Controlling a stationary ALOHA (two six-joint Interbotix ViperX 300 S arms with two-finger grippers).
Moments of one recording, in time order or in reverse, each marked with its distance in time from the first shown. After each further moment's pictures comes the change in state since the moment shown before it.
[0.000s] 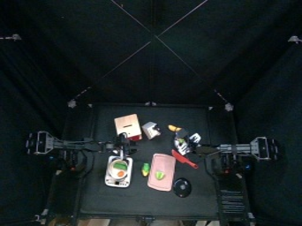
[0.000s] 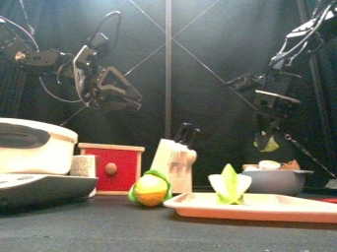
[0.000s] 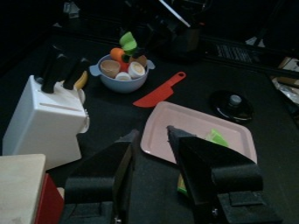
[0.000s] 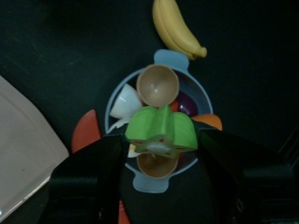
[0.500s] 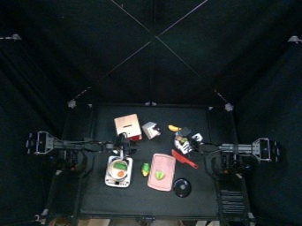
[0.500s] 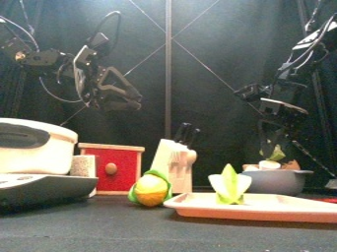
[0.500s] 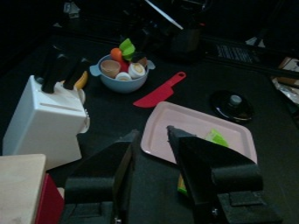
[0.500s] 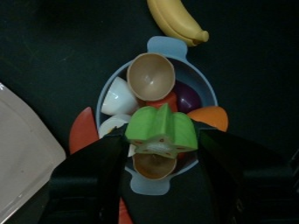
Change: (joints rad) left arm -0.002 0.002 0.000 0.000 0.000 0.000; right arm -0.067 -0.020 0.060 0.040 -0.101 0.002
